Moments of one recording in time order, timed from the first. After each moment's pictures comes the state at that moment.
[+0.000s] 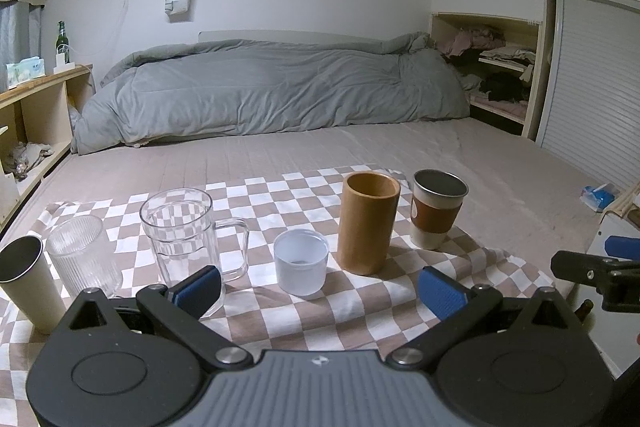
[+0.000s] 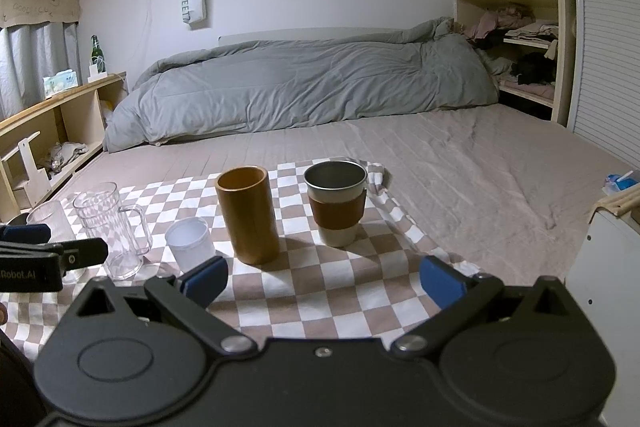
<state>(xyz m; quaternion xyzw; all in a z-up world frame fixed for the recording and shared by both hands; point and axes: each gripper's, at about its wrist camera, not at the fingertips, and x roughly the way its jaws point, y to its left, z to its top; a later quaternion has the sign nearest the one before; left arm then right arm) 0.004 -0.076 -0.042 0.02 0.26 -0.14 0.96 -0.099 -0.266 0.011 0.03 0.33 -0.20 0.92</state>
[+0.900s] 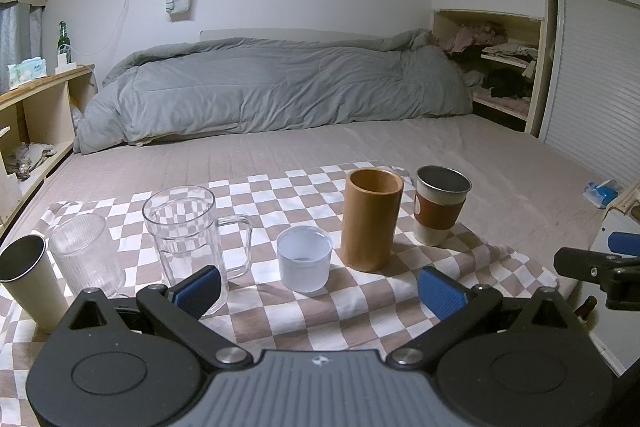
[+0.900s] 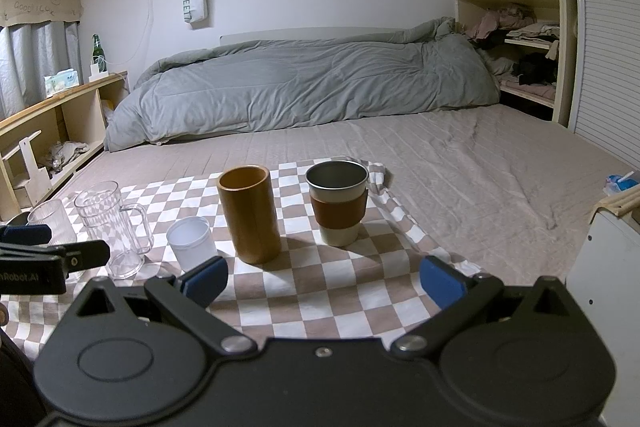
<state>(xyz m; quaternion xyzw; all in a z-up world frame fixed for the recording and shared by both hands) 0.003 -0.073 -0.044 0.02 0.26 -0.14 0.96 -0.099 -0.265 0.012 0.03 0.33 -0.20 0.92</state>
